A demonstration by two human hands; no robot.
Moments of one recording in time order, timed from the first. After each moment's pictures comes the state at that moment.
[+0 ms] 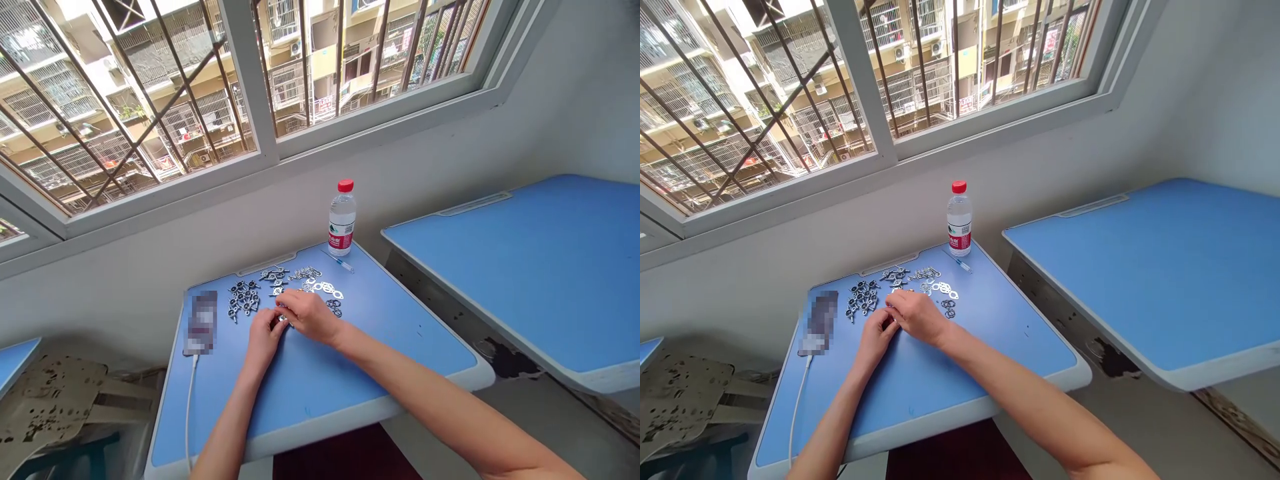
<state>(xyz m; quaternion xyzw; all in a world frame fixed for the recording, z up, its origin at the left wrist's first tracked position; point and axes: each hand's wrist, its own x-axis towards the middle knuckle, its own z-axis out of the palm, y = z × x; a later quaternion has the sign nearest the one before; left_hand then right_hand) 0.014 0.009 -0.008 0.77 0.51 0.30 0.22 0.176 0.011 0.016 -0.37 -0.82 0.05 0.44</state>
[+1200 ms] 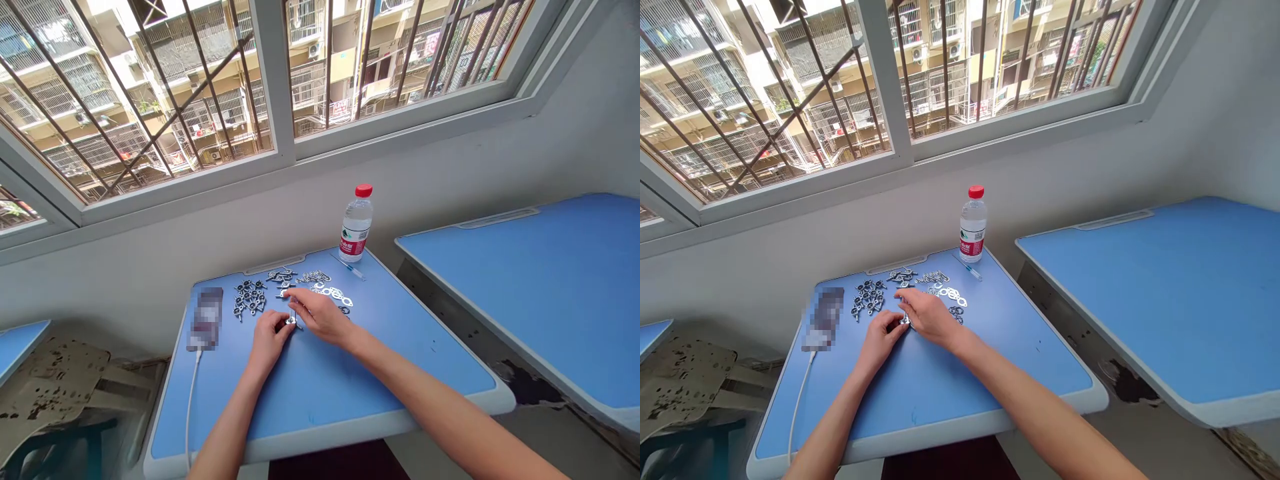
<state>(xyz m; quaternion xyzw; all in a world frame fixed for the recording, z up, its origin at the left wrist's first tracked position) 0.012 0.006 -0.008 0.76 0.51 0.31 0.24 0.186 0.011 0.022 -0.38 -0.80 0.14 0.44</state>
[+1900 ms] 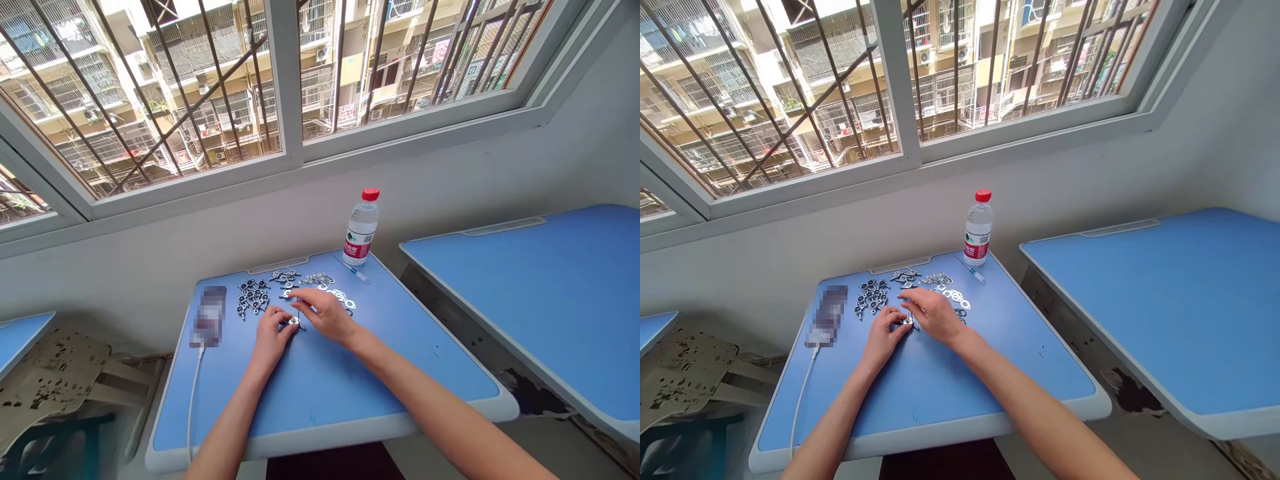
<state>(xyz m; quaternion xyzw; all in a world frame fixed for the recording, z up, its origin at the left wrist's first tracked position) 0.012 0.007 -0.017 0.74 0.50 0.37 0.26 0.187 0.014 0.022 -0.36 -0.80 0.14 0.47</state>
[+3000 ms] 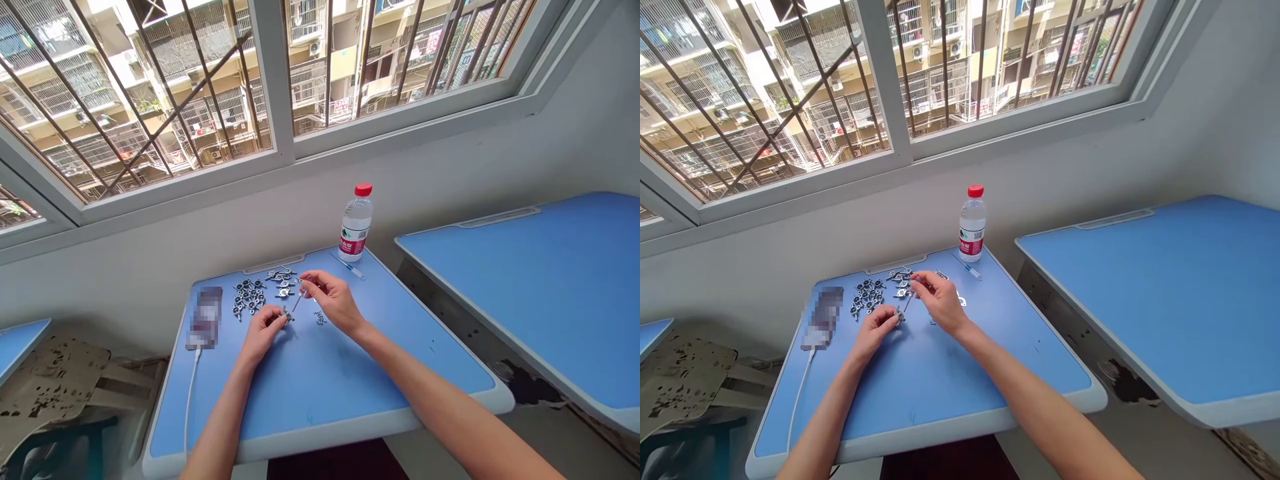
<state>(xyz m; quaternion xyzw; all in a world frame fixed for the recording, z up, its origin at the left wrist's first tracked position) 0.001 0.015 -0.004 0.69 0.45 0.38 0.42 0.196 0.015 0.039 -0.42 -0.58 0.36 0.60</state>
